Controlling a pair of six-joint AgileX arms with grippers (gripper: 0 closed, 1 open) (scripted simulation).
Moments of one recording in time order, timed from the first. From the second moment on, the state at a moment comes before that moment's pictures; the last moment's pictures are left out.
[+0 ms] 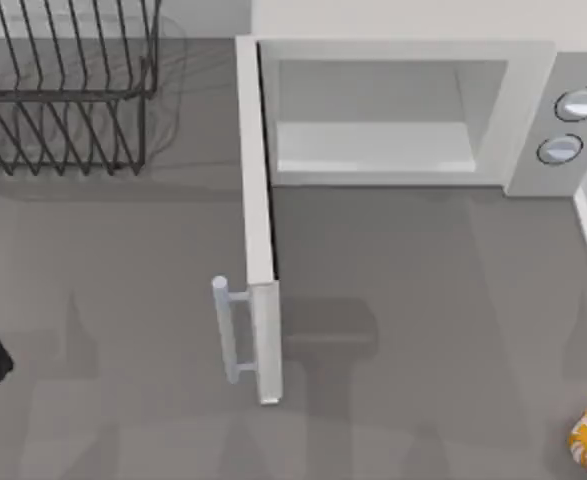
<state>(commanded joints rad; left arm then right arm) 0.00 0.00 0.00 0.00 0.00 0.00 0.00 0.00 0.00 0.00 0.00 0.00</state>
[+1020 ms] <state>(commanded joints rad) 0.00 0.00 0.00 0.00 0.00 0.00 0.23 1.00 0.54 -0.73 0.00 -0.45</state>
